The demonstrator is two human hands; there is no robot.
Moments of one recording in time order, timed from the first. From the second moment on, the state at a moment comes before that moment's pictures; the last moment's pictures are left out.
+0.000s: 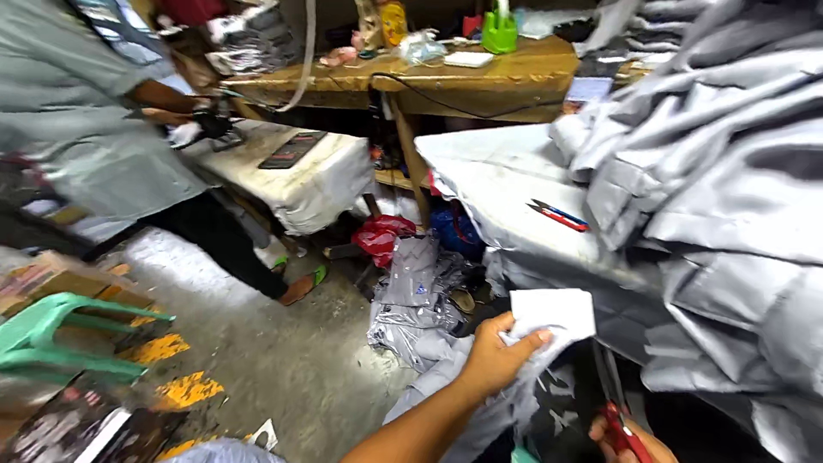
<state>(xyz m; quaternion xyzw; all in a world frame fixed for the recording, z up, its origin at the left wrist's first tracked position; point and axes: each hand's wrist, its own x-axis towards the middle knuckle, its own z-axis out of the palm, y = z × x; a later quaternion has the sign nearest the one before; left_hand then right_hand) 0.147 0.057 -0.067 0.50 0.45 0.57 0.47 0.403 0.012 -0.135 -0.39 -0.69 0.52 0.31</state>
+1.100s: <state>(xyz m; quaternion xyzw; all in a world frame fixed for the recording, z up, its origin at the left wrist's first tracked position) 0.156 0.047 -0.068 0.49 0.47 0.55 0.49 0.373 0.022 -0.125 -0.40 -0.67 0.52 0.35</state>
